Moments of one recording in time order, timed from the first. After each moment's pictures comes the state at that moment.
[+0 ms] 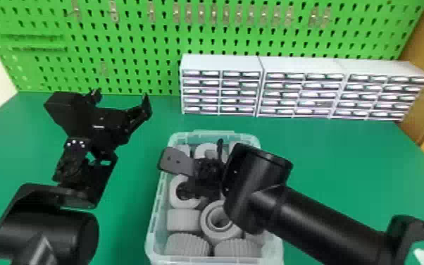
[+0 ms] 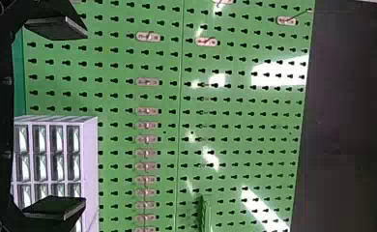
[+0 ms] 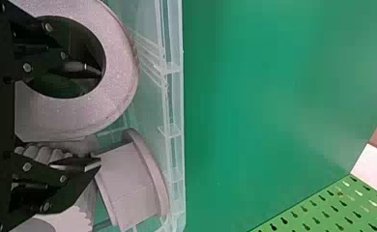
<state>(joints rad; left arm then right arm) -0.08 0.15 -0.10 -1.75 0.18 -0.01 -0.02 -0.72 -0.17 1.09 -1.30 0.07 0.71 0.35</state>
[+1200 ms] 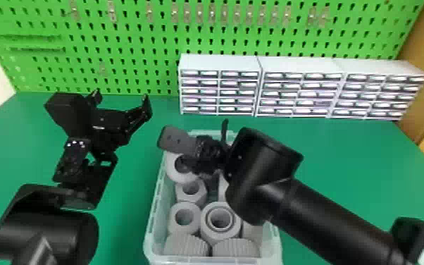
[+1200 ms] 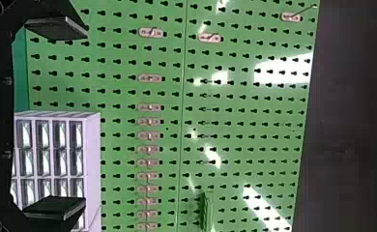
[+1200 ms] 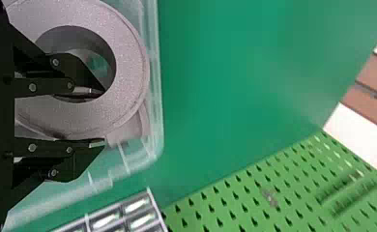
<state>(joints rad) -0.08 0.15 -0.10 -1.75 0.19 -0.01 -0.02 -0.69 -0.18 0.98 -1.44 0.22 0.74 0.33</state>
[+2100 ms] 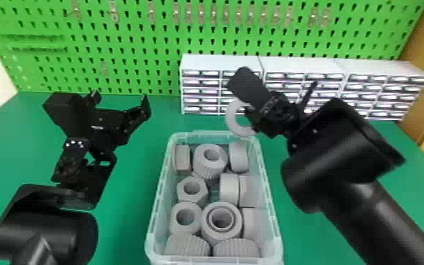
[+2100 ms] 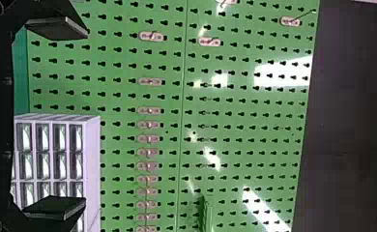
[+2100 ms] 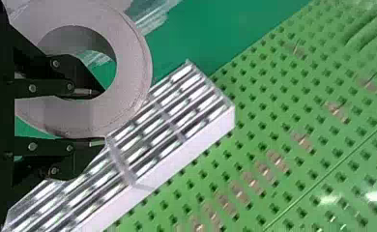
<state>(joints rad) -0.07 0.15 -0.10 -1.75 0.19 -0.01 -0.02 -0.49 -0.27 0.61 -1.88 0.49 1.04 0.34</state>
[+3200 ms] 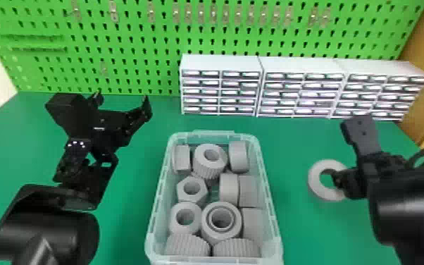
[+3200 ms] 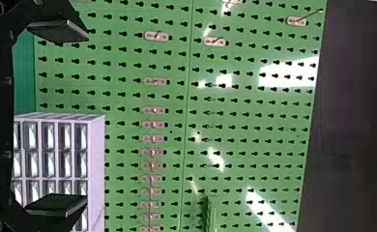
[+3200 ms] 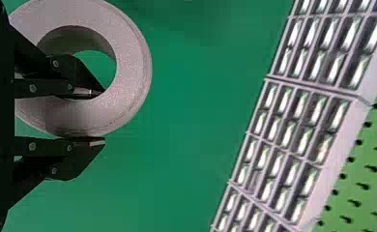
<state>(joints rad) -0.07 0.14 -0.10 -1.75 0.19 0.02 -0.02 -0.14 -0.20 0.10 -2.07 0.43 1.43 0.34</state>
